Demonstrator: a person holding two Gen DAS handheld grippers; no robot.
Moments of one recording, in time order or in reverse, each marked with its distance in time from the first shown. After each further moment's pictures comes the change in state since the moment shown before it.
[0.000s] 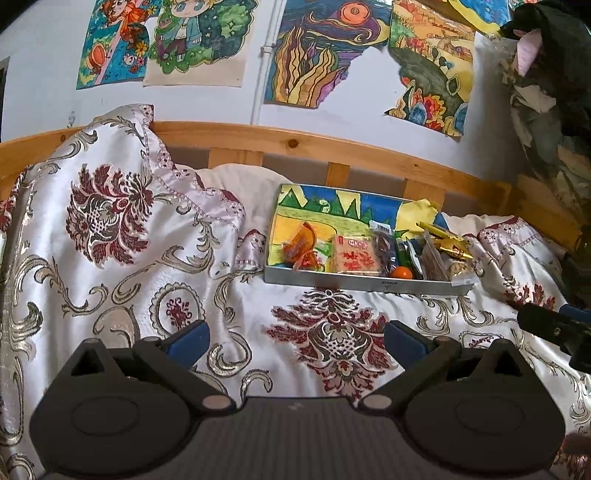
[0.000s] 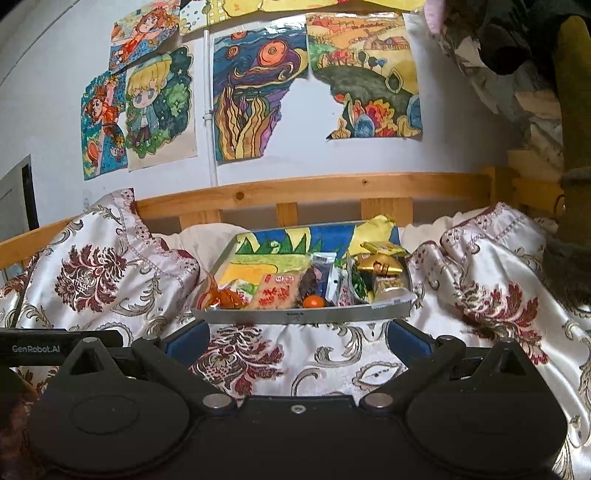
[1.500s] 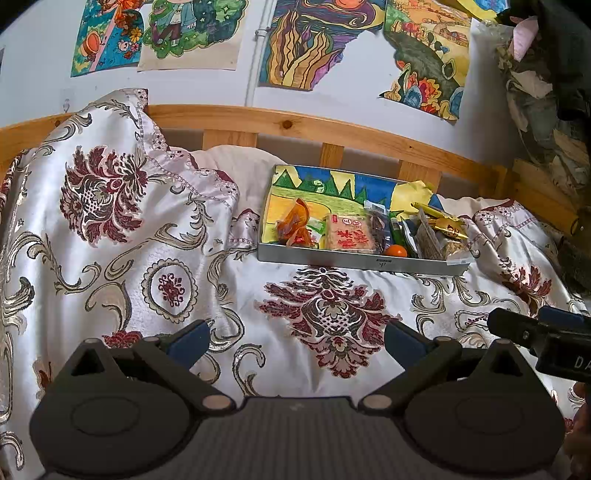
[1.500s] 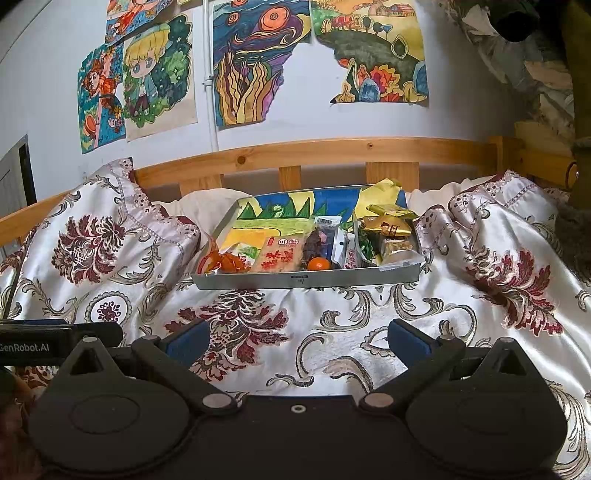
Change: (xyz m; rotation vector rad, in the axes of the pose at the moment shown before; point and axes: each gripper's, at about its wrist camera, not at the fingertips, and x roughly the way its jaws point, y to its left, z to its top) left arm 0.000 -0.003 -0.011 0.007 0.046 -0.016; right arm 0.015 0.005 -0.015 -0.003 0.090 0.001
